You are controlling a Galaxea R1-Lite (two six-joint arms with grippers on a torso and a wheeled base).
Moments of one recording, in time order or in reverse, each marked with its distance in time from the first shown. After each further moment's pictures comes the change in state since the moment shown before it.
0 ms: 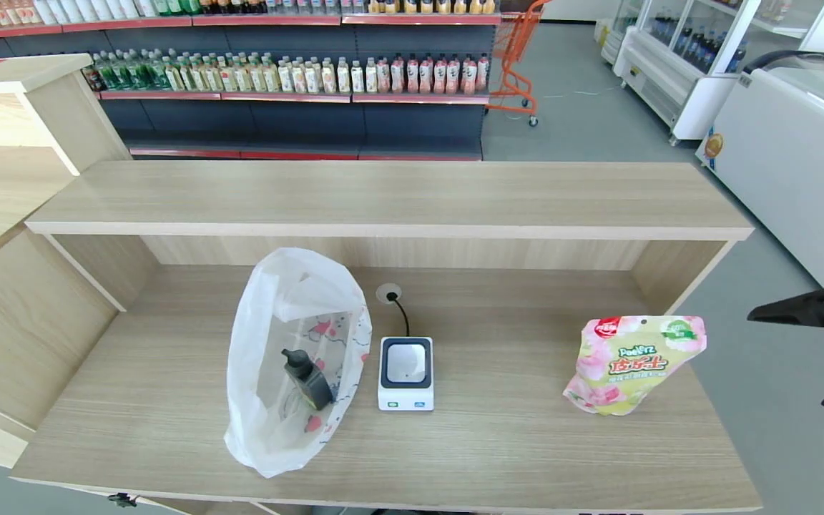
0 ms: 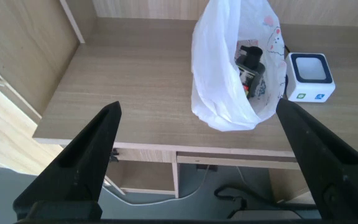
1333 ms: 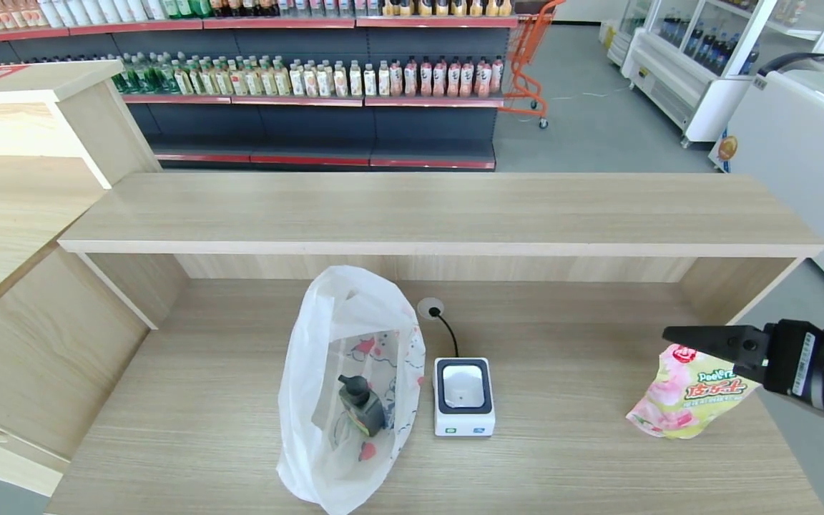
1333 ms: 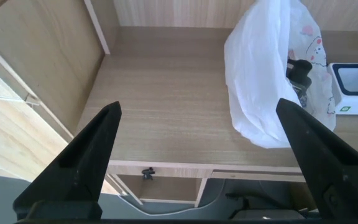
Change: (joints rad) left arm 0.001 0.000 0.000 0.000 -0.001 0.009; right arm 0.172 -0.013 0.211 -0.398 0.118 -0.431
